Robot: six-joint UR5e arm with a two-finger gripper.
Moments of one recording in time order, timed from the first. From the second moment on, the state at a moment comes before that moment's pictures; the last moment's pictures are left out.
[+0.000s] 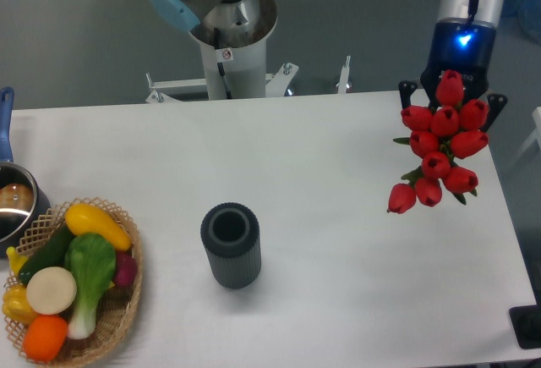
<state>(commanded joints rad) 2.95 -1.73 -1.65 -0.84 0.78 1.11</state>
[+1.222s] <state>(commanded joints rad) 2.83 -1.72 -1.66 -0.91 1.26 1.11</state>
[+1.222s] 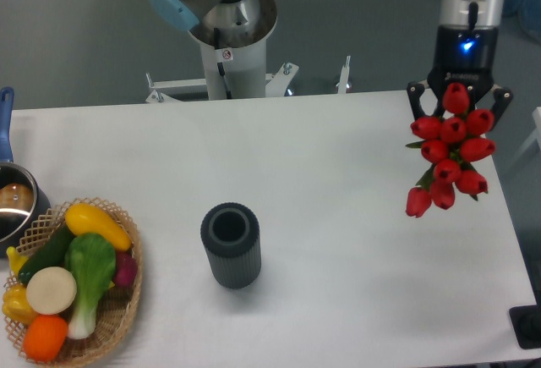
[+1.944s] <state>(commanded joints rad) 2.63 -1.93 -1.63 -1.01 1.59 1.10</state>
